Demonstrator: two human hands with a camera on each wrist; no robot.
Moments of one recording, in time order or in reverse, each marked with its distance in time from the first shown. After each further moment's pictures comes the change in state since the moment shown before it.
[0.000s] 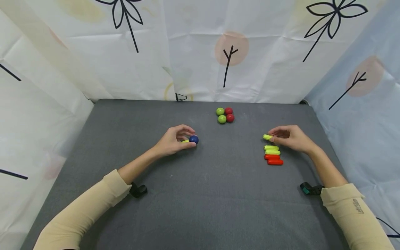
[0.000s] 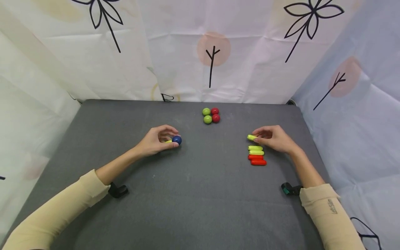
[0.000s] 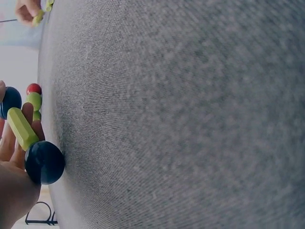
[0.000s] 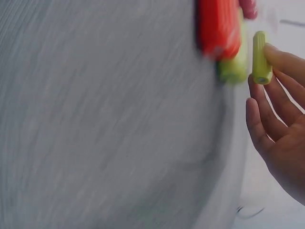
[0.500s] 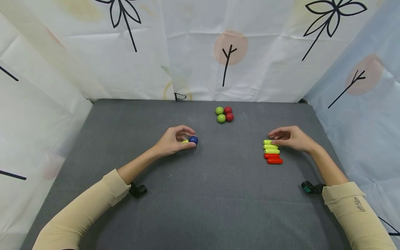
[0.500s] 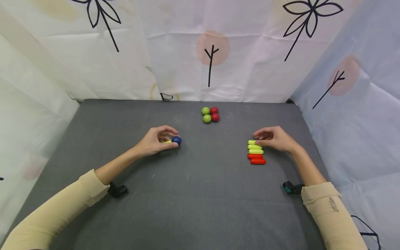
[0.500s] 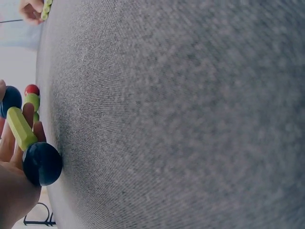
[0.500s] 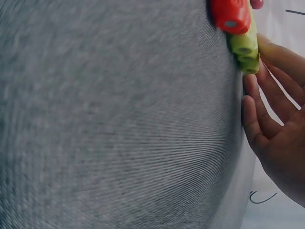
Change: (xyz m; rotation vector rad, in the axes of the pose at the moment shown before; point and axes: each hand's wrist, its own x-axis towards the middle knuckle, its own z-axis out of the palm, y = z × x) left_hand 0.000 0.000 0.001 0.008 -0.011 -0.010; right_hand -0.005 0.006 -0.006 0.050 -0.079 0.019
